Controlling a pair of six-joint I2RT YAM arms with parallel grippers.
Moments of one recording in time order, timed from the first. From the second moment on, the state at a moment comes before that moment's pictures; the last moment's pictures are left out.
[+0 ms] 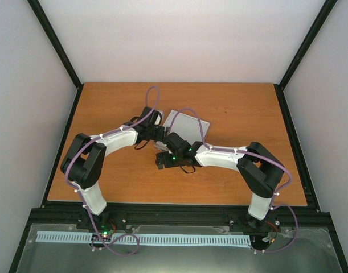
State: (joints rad) left arm -0.52 1.76 1.09 -0.26 0.01 -0.31; right arm 0.93 1.79 1.08 -0.28 -0.06 0.63
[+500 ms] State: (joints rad) left arm -0.52 1.69 1.01 -0.25 0.00 -0.31; right arm 0.93 1.77 0.96 -0.11 -0.03 0.71
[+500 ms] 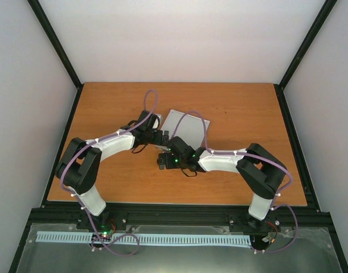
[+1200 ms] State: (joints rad) left arm -0.52 1.72 1.02 -0.19 0.03 -0.31; right arm 0.83 1.75 0.84 0.11 -0.15 0.74
